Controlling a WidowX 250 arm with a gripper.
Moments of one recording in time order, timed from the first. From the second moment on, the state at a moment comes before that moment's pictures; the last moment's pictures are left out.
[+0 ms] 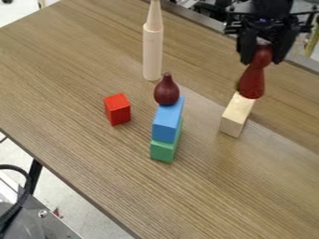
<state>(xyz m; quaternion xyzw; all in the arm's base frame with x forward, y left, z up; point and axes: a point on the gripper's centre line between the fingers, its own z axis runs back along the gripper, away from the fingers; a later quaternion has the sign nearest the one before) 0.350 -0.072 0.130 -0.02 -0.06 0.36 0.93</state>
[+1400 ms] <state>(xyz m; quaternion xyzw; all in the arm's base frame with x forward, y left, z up) 0.348 -0.070 0.093 -0.01 -0.05 0.33 0.94</state>
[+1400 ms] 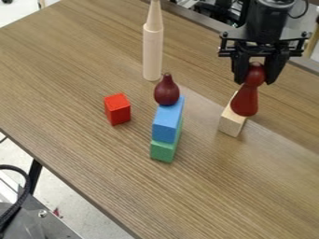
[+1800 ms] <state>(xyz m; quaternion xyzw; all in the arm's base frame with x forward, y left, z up) 0.344 -0.065 0.092 -0.01 -0.05 0.33 0.94</state>
